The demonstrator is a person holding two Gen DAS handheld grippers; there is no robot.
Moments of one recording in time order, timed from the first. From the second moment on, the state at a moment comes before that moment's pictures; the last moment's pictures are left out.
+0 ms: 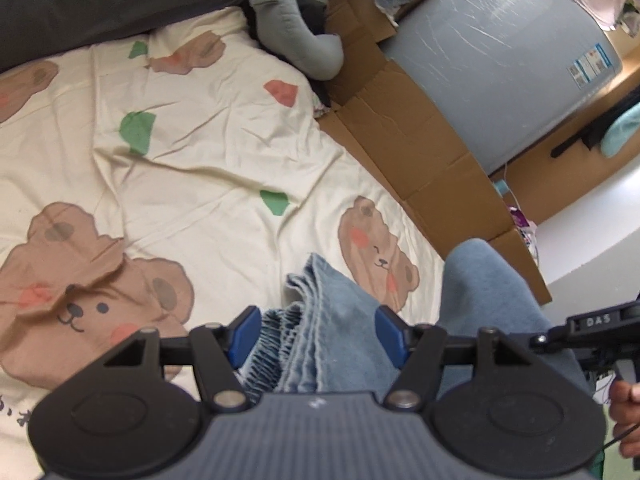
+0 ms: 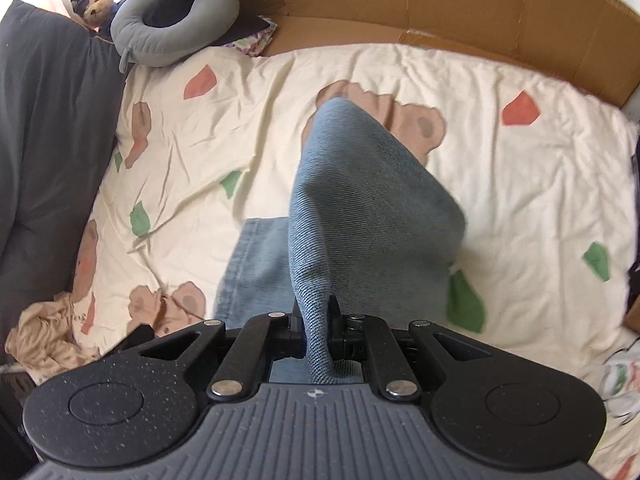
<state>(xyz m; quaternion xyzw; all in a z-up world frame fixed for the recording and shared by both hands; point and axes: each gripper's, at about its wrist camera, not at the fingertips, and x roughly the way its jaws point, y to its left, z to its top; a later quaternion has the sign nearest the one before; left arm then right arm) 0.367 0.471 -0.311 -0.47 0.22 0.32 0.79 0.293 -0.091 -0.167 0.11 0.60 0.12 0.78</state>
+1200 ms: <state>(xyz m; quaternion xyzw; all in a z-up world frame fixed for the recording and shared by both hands) 0.346 0.480 -0.319 -0.50 0.19 0.36 0.76 0.280 0.018 -0.196 0.05 0.62 0.18 0.76</state>
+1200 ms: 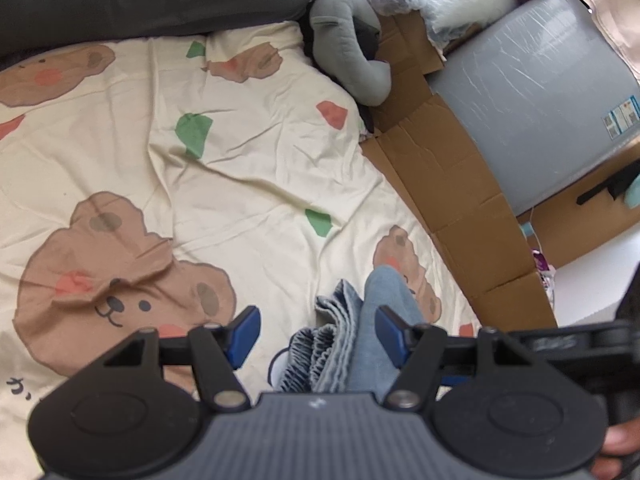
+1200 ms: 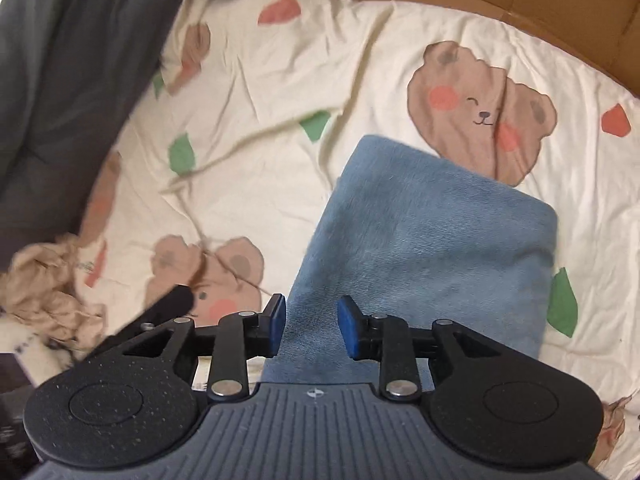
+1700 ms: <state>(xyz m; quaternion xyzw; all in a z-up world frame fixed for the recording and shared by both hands) 0.392 0.435 -0.338 -0.45 0.30 0.29 0.79 0.293 -0.127 -0.201 0.07 0.60 0.14 0.79</state>
